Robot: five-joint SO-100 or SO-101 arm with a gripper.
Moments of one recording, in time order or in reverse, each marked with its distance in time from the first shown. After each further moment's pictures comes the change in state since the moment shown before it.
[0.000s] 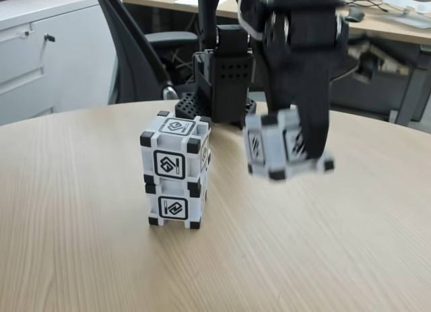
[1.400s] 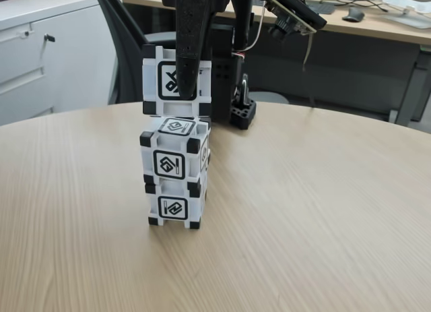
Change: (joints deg) arm 23.2 10.8 0.0 12.8 -6.9
